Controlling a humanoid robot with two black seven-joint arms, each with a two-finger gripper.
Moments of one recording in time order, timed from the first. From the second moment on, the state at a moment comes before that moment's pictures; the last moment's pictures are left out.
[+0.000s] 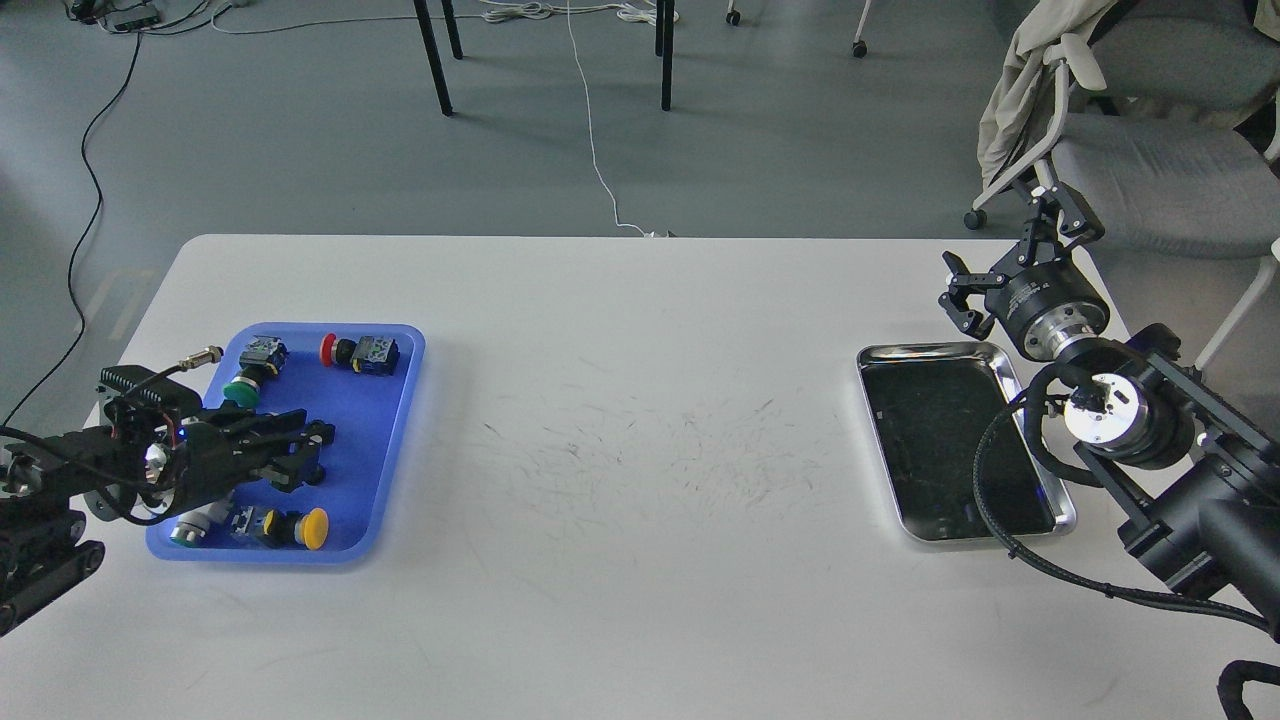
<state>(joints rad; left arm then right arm) -0.63 0.68 -0.21 -0.74 1.76 0.10 -0.49 0.59 -0.38 0.89 0.90 -0.09 0.01 0.19</state>
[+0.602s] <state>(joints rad) -0.63 0.69 -0.20 -0.75 1.75 0.09 -0.49 0.59 -0.37 0.89 0.89 -0.09 0.01 0.19</state>
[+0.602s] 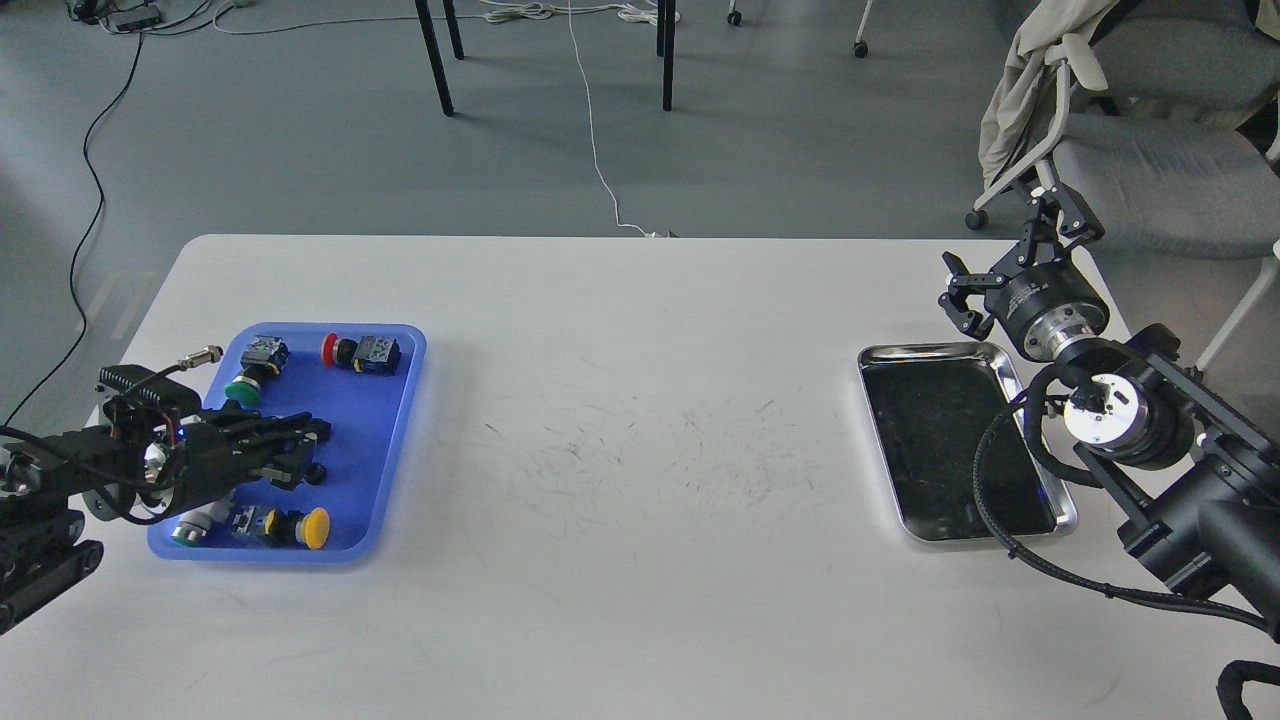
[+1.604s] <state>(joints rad) -0.90 0.75 -0.21 -0.97 1.61 -0.07 -0.49 0.59 -0.38 0.87 0.89 -0.10 0.01 0.19</state>
